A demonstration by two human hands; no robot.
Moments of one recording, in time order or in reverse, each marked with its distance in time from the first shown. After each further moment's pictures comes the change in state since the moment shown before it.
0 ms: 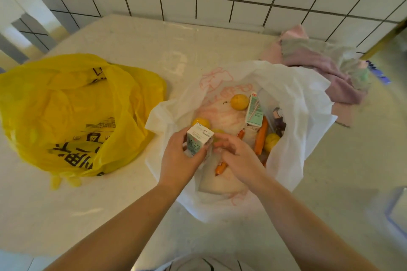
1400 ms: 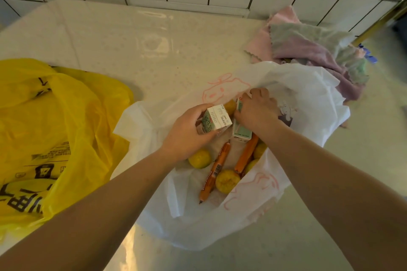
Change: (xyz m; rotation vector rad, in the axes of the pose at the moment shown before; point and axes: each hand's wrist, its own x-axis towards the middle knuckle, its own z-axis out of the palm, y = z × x) left_hand 0.127 0.026 0.059 -0.041 -0.421 0.154; right_hand 0.167 0.012 -0.113 -1.360 0.217 0.138
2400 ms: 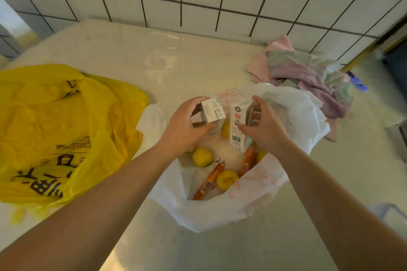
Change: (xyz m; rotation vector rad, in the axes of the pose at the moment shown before) left_hand -0.024 0.034 -0.027 -0.023 0.171 0.071; right_hand -0.084 0.007 -0.041 1.035 0.075 -0.006
